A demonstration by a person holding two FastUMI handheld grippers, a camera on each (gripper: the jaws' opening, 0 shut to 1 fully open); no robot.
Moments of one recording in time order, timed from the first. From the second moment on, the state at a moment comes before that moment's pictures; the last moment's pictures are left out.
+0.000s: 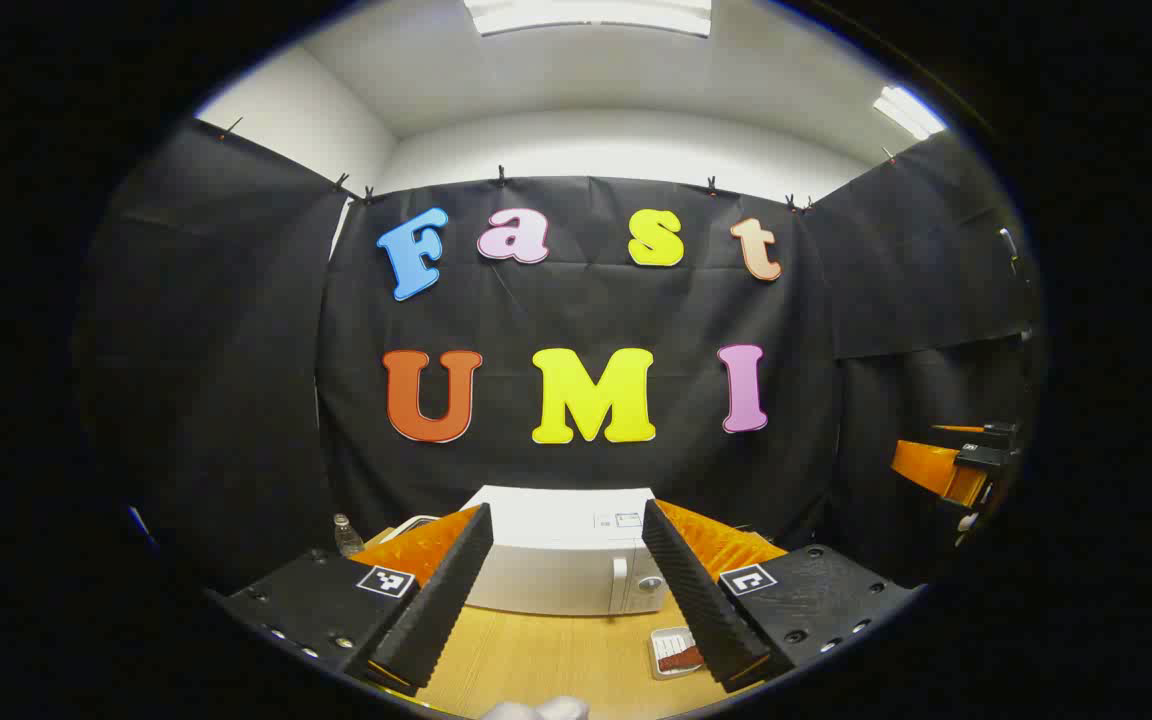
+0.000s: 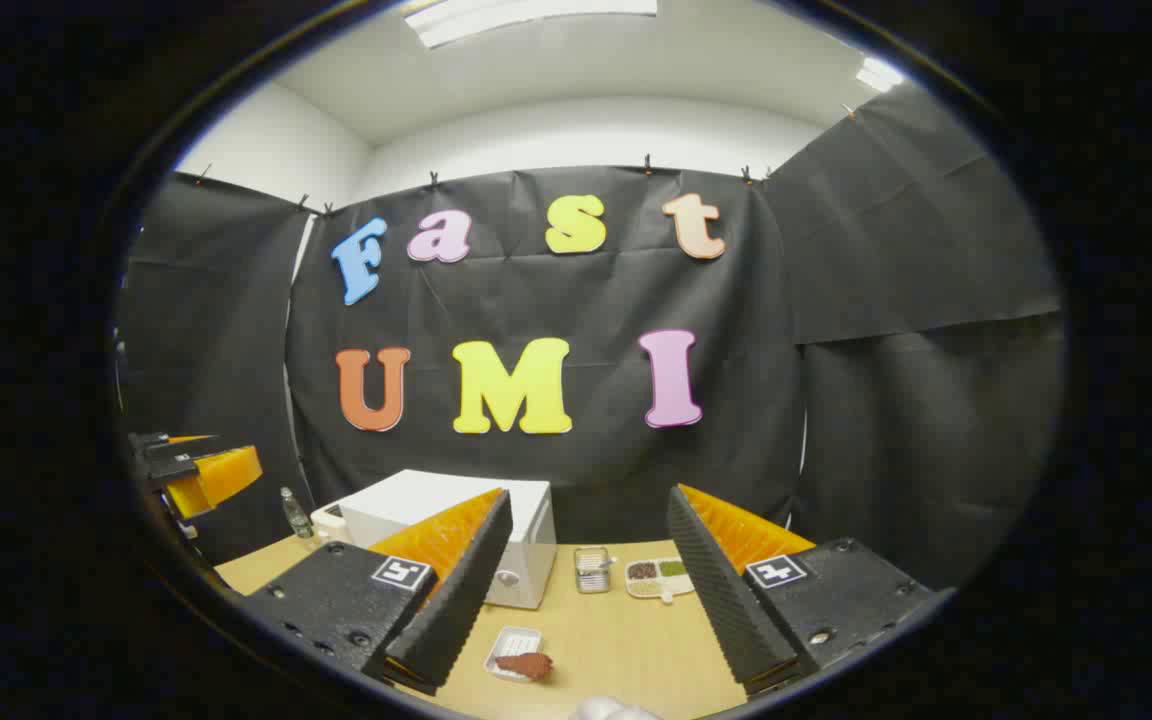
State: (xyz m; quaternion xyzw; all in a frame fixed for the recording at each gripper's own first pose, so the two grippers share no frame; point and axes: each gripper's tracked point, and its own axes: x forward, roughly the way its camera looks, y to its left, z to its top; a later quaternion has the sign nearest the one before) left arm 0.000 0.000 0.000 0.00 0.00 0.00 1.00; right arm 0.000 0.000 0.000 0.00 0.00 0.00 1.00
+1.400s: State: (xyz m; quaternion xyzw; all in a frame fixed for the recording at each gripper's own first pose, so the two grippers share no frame) left arm 0.112 -0.036 -0.159 -0.01 0.03 -0.03 1.00; right arm 0.003 -0.010 0.011 -0.03 0.01 -0.02 1.00
